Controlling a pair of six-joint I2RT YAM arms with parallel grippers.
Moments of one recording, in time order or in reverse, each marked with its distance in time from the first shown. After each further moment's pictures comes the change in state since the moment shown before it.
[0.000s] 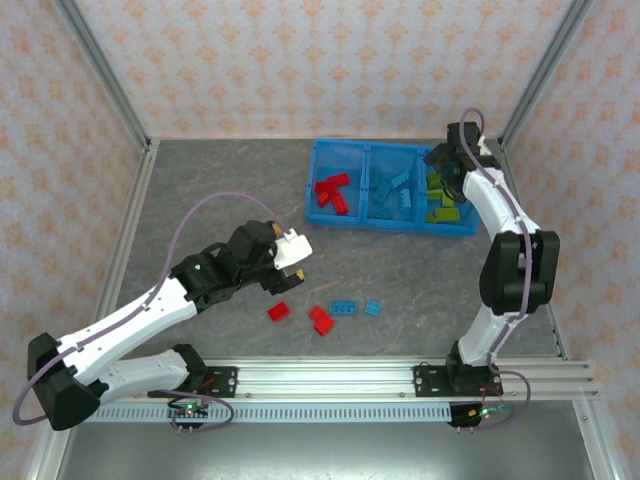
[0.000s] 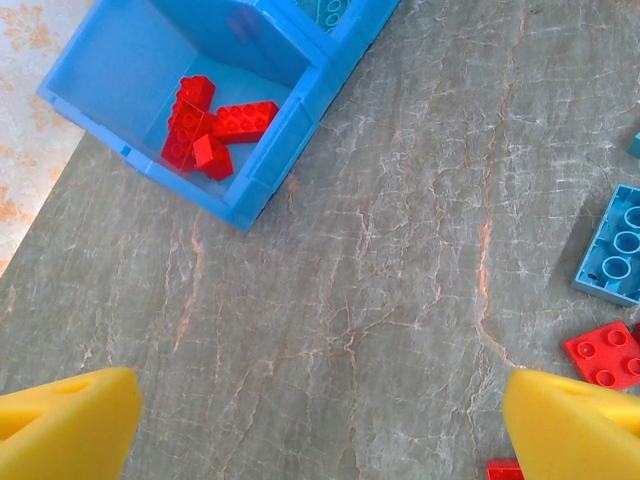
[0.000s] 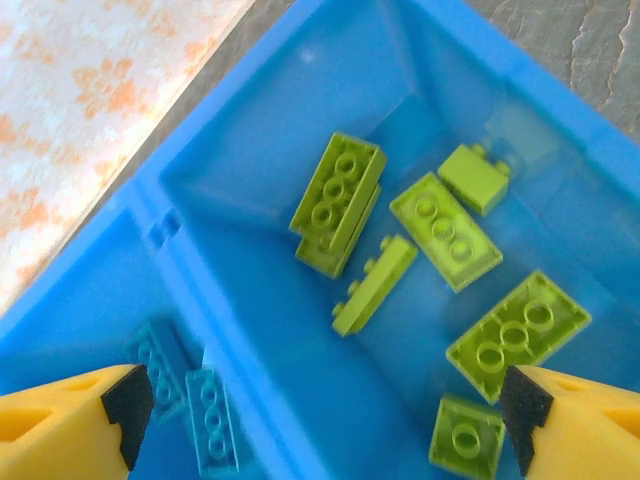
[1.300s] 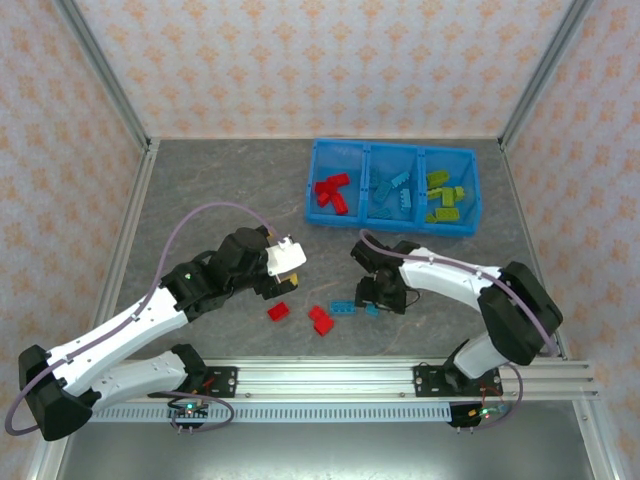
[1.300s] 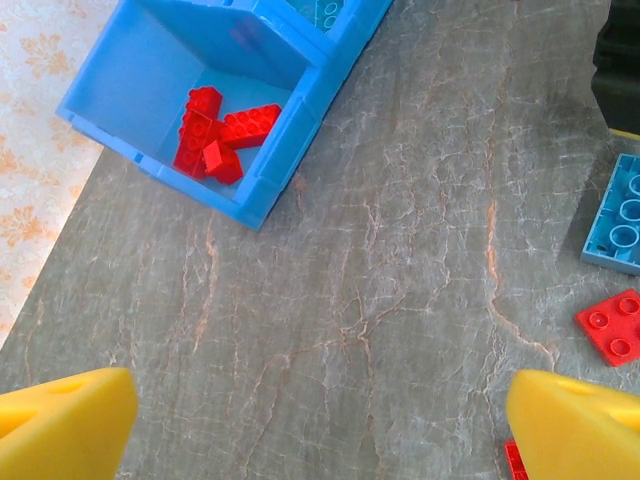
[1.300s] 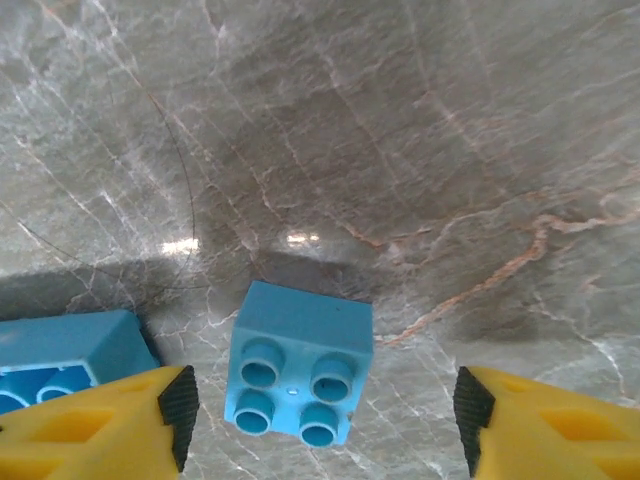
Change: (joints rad) left arm 0.000 -0.078 -0.060 0.016 -0.004 0.077; right arm 0.668 -0.195 -0.598 -0.232 -0.244 0.069
